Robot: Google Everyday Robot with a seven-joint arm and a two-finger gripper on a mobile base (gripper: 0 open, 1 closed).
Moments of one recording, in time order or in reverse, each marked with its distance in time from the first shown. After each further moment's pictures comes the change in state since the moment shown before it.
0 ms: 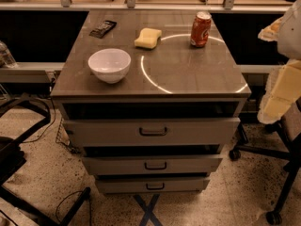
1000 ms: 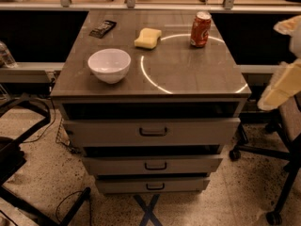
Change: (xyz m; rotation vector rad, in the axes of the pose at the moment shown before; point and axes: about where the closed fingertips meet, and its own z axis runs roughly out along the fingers) arm 0.028 -0.047 0.017 0.159 -0.121 0.083
